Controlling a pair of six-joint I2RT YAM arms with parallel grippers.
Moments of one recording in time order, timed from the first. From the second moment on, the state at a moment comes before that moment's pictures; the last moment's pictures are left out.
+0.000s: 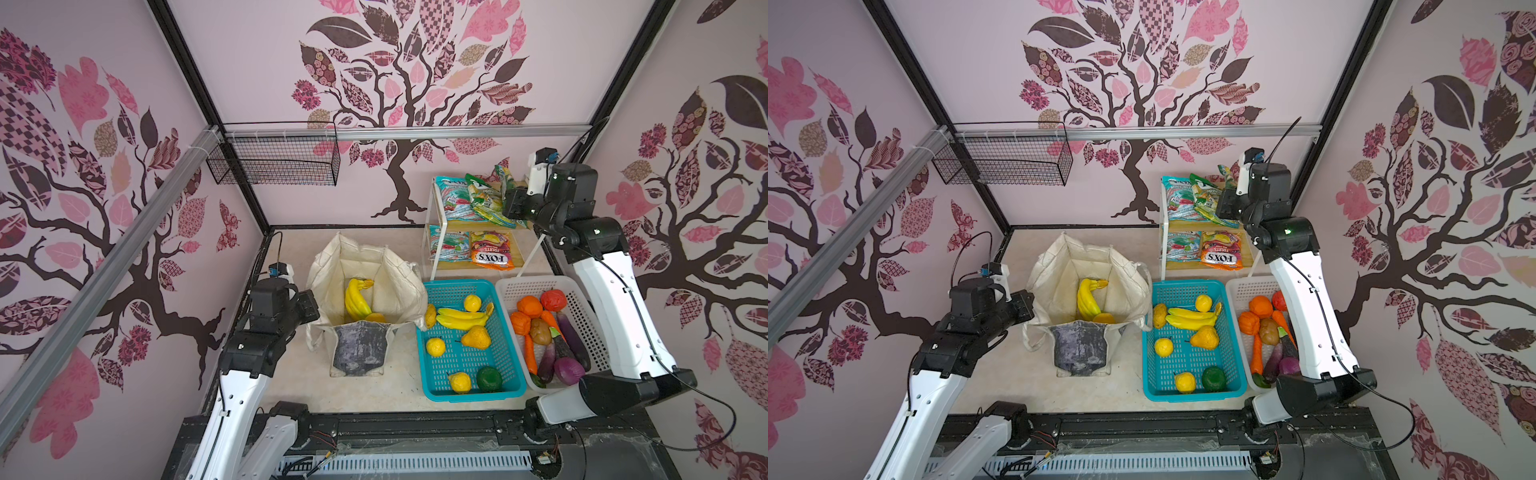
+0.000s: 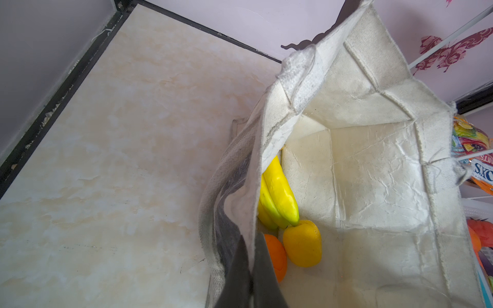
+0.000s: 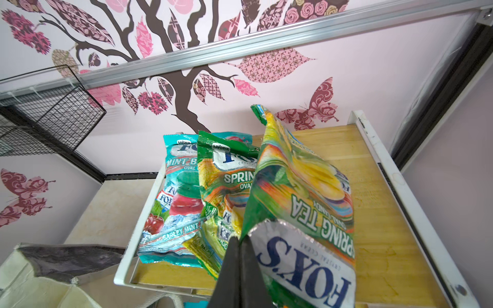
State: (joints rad) left arm -0.14 0.79 0.95 -0.78 0.01 -0.39; right arm 0.19 1.47 1.91 -0.75 -0.02 0.23
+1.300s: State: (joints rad) left arm -0.14 0.77 0.95 -0.78 0.01 -0.39; right arm 0.35 1.18 1.75 -0.71 -0.51 0.45
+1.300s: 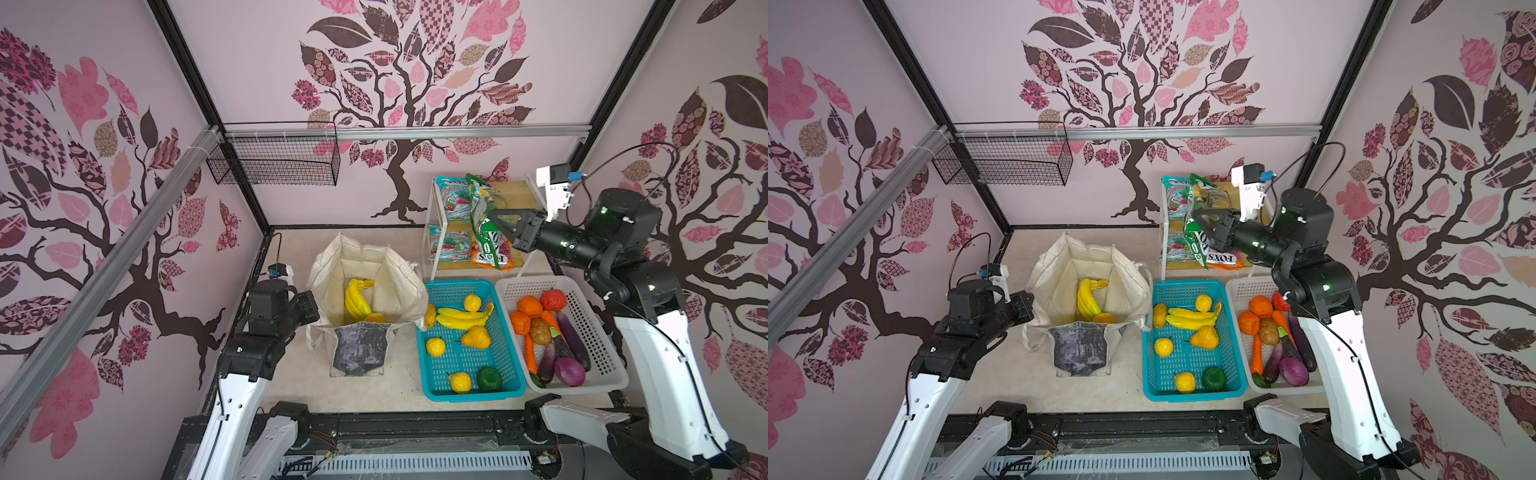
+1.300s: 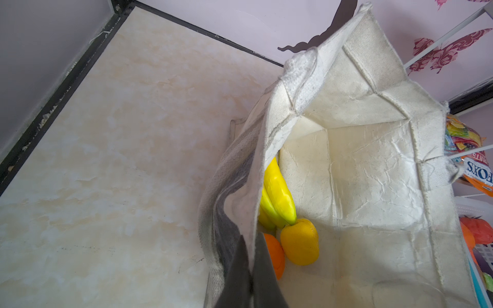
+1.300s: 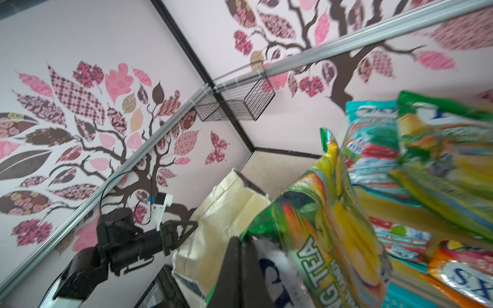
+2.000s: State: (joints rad) left arm -0.14 0.77 0.95 -0.78 0.01 -0.39; right arm 0.84 1.39 1.68 -0.71 -0.26 0.42
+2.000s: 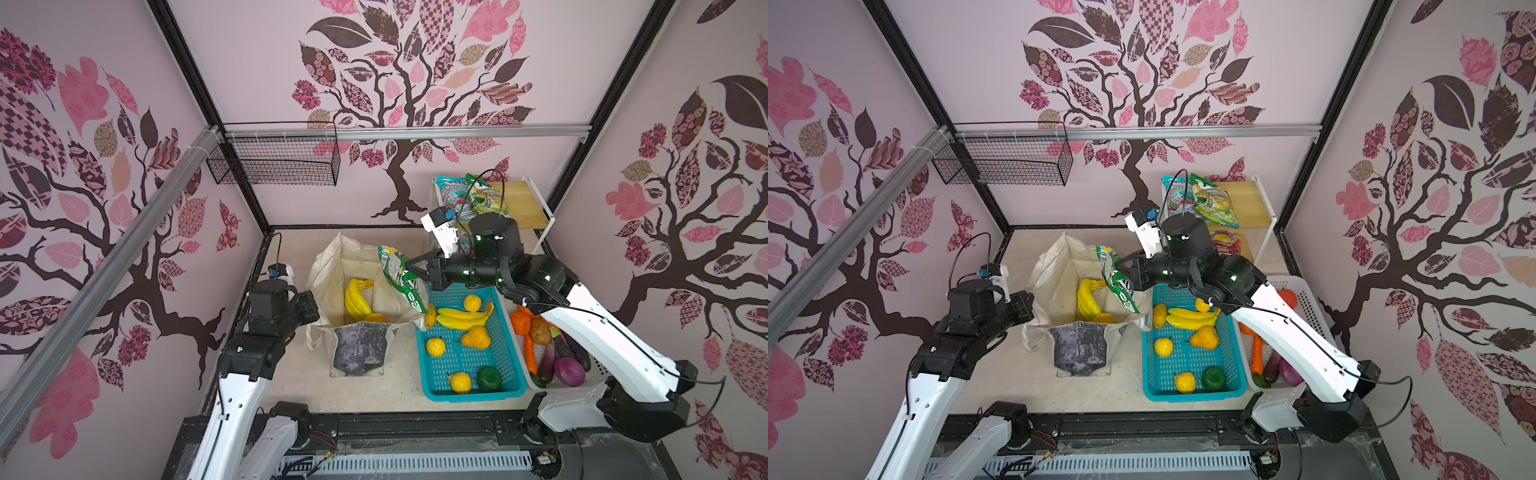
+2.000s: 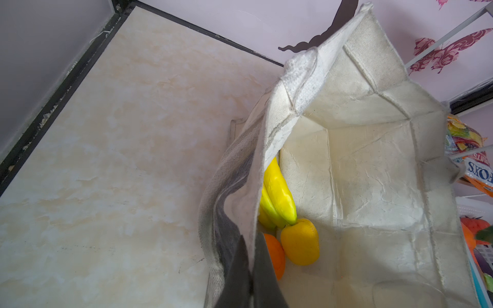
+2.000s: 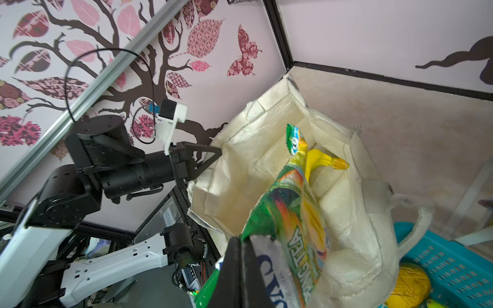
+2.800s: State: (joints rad) left arm -0.14 0.79 0.95 -0.77 0.03 -0.38; right arm 0.94 1.90 1.94 -0.71 0.06 0.43
